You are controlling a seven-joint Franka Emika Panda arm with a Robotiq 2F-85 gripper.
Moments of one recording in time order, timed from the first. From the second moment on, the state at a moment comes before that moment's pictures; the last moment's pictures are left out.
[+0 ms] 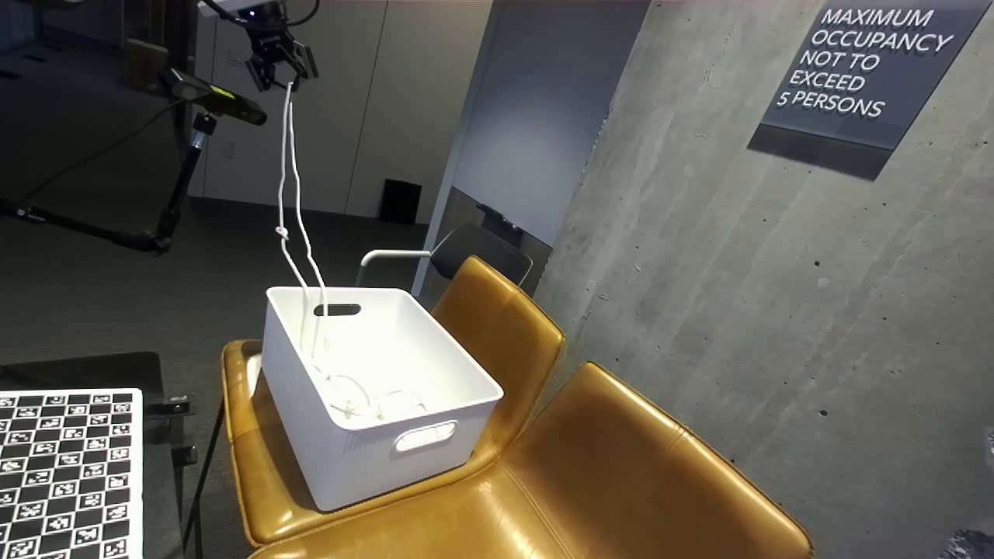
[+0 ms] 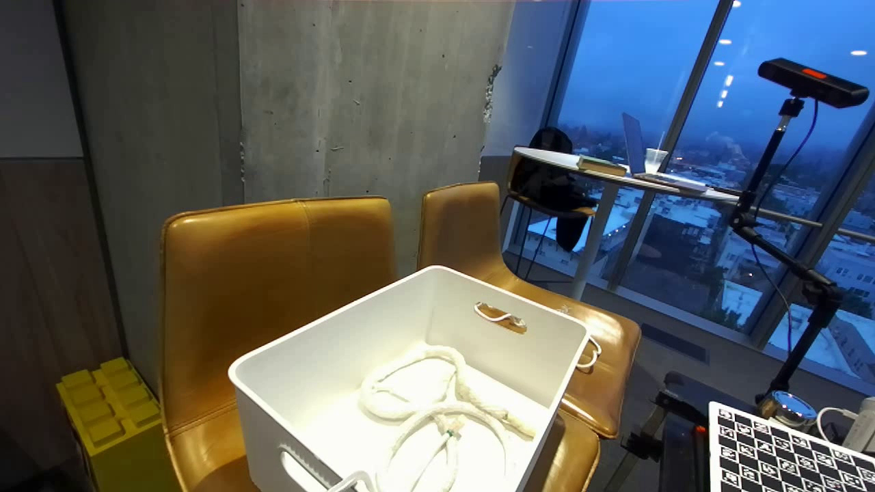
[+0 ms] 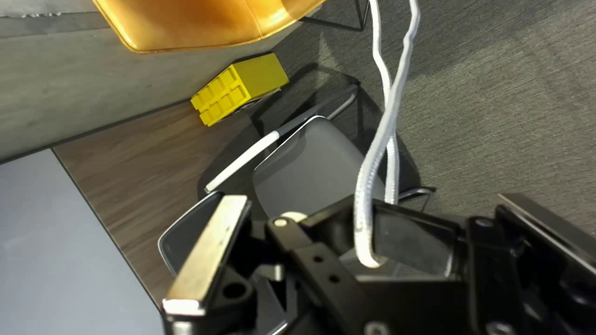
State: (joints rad) arm 0.97 0.84 0.06 -0.62 -0.61 1.57 0.01
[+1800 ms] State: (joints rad) arm 0.32 0.25 0.05 -1.46 -0.27 1.75 -0.01
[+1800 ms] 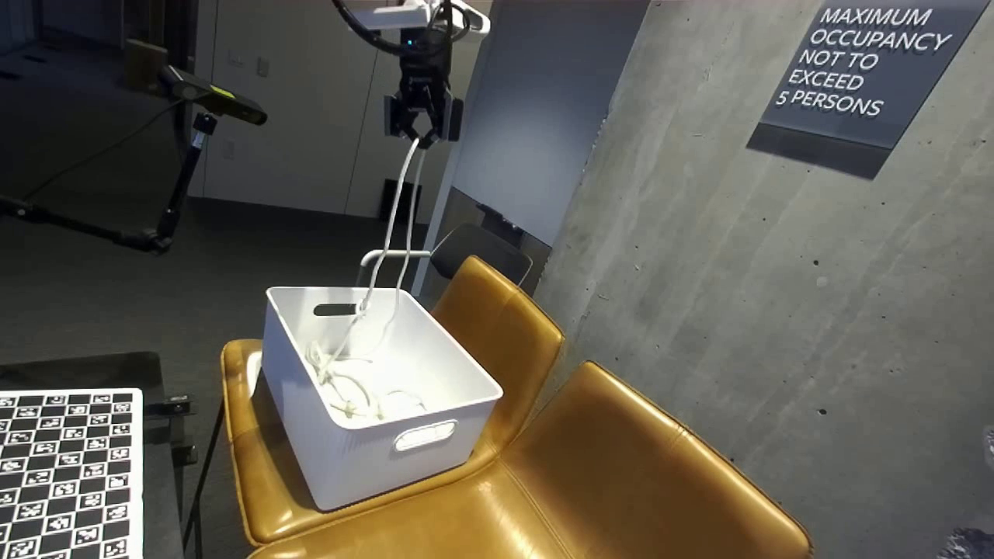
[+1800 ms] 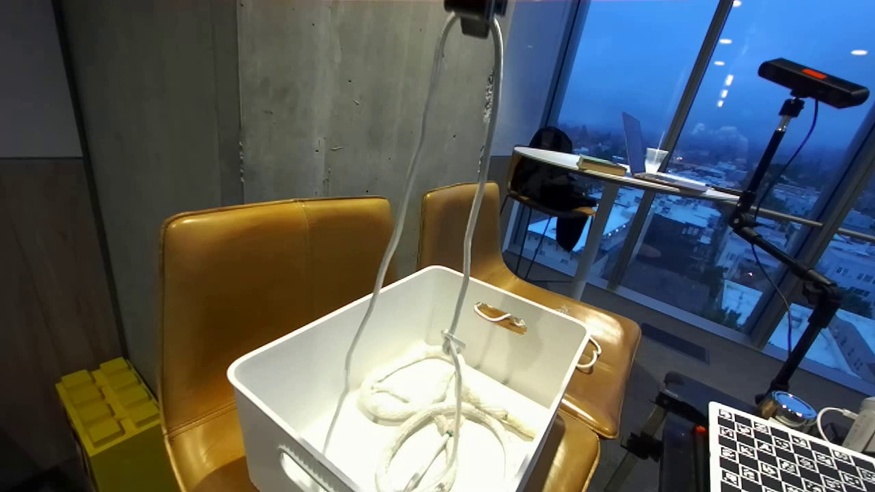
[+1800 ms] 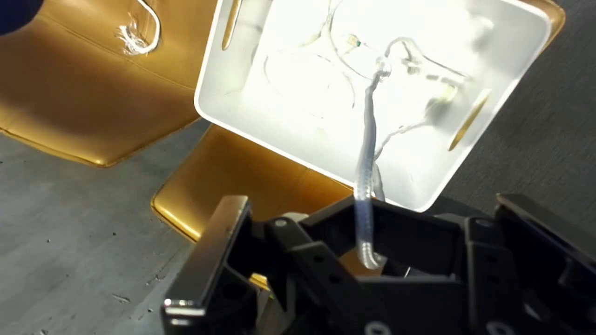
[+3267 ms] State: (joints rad) arm 0.01 -0.11 0.01 -2.53 -0.25 2.55 -0.16
